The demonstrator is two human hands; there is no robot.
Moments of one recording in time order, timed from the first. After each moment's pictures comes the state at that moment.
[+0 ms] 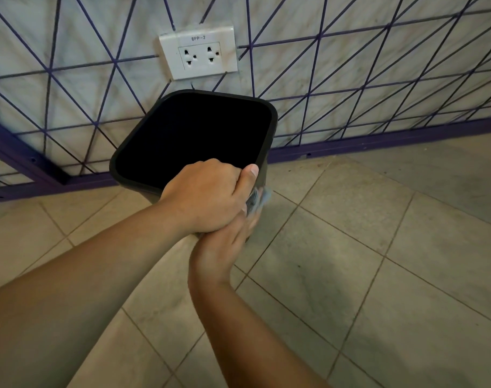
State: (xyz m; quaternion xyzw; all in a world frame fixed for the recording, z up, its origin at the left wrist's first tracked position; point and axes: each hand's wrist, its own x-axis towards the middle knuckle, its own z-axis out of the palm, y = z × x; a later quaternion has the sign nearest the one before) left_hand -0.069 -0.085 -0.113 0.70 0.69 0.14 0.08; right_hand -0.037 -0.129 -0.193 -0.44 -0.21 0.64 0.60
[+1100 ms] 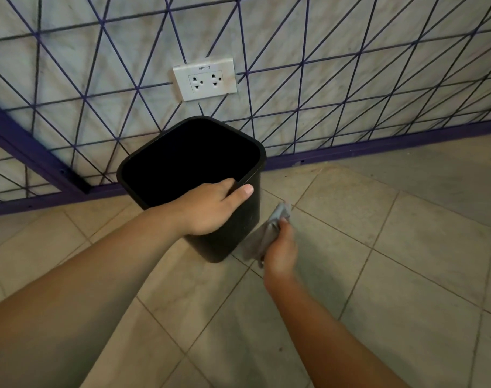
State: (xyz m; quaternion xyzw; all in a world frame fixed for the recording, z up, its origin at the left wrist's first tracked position) left_hand -0.066 -0.119 -0.103 0.62 0.74 0.09 0.25; right_hand 0.072 -0.118 -0.213 -0.54 -0.23 0.71 0.38
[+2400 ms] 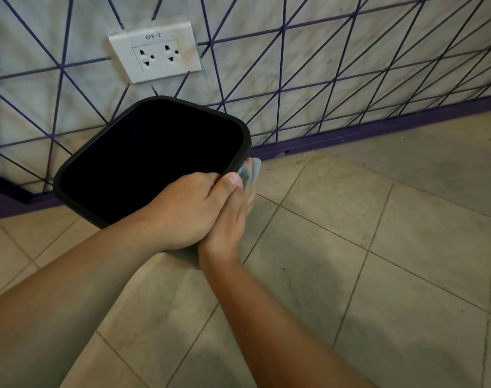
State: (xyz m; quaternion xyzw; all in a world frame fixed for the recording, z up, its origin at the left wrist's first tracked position) left_hand -0.057 -0.078 -0.114 0.58 0.72 0.20 0.31; right_hand -0.016 -0.070 -0.201 -0.46 -0.35 0.59 0.56
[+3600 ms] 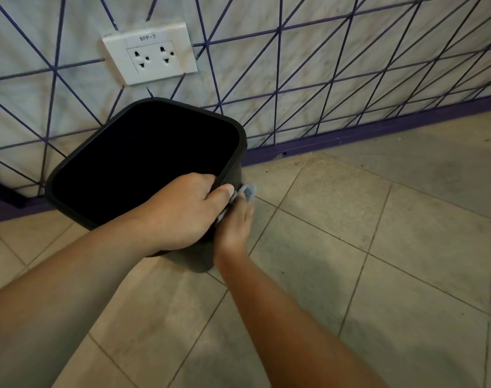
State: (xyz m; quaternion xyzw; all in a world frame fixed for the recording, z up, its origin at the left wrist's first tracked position) left_hand -0.052 -0.075 -0.108 0.57 0.76 0.16 0.27; right_hand -0.007 -0.053 -0.241 -0.53 -0.26 0.66 0.47
